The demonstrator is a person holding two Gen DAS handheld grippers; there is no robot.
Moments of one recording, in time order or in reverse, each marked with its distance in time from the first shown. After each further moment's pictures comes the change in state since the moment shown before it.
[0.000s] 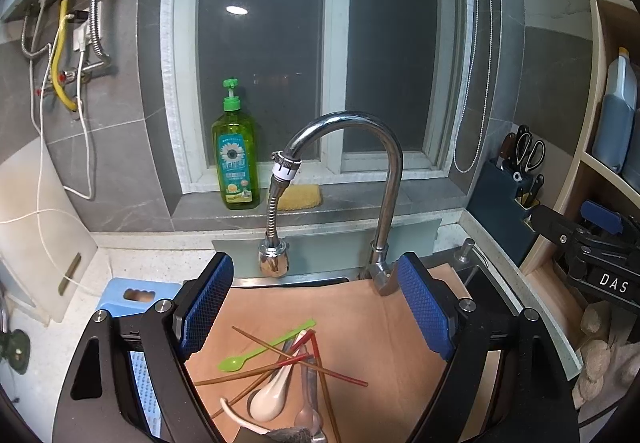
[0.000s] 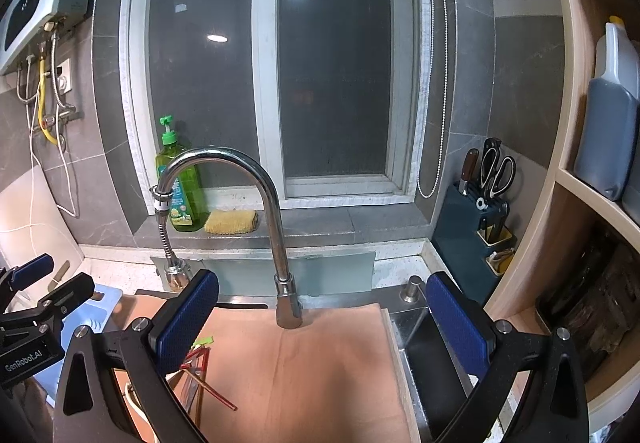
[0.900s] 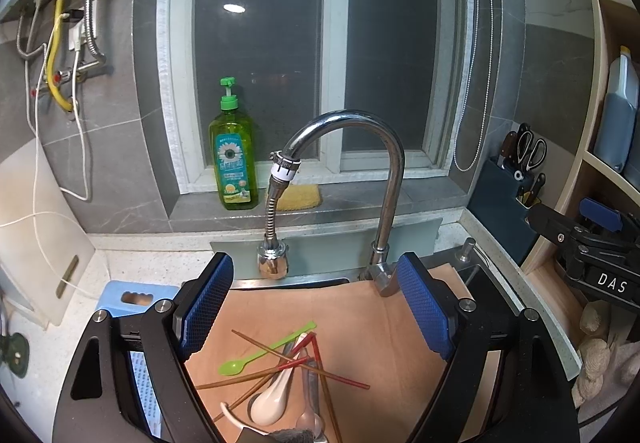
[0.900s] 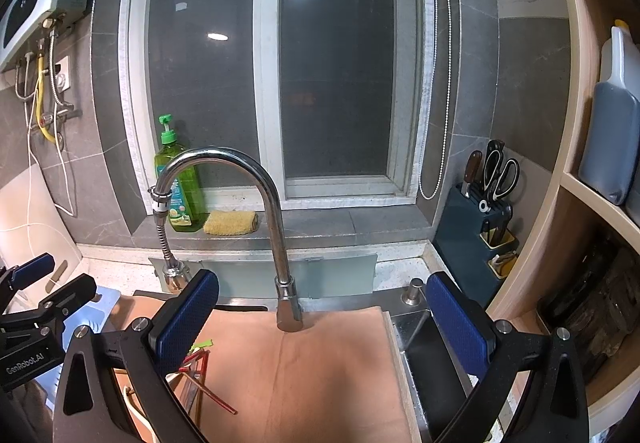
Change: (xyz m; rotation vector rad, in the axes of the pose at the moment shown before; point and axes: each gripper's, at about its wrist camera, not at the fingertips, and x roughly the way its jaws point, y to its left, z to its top) left arm 0.008 0.001 0.003 0.005 0.007 -0.003; right arm 0.006 0.001 0.003 0.000 0.003 0.000
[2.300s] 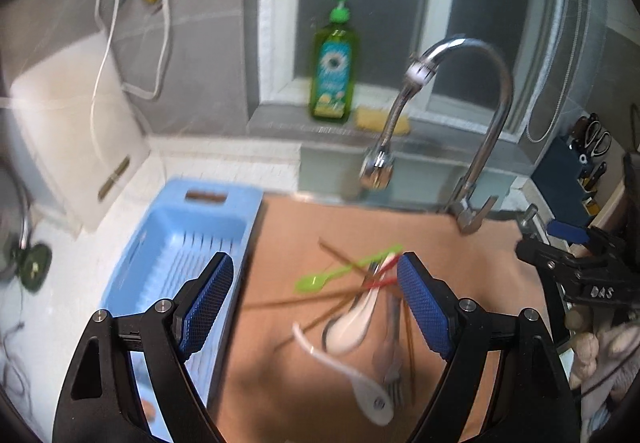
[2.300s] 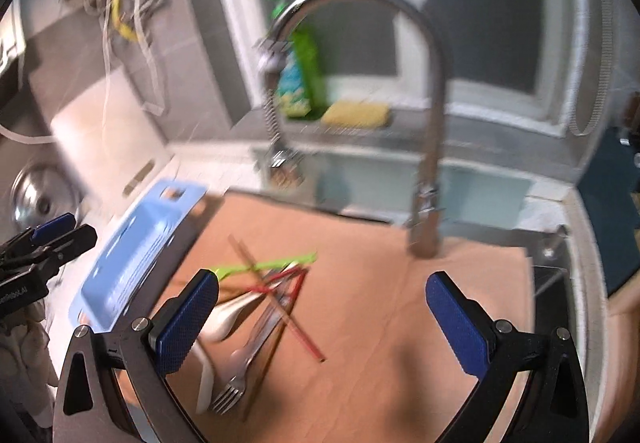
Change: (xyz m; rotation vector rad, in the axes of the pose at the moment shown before) left arm -0.002 0.093 -0.078 -0.194 0.223 0.165; right arm 0.102 0.083 -0.067 -0.184 0.367 0.477
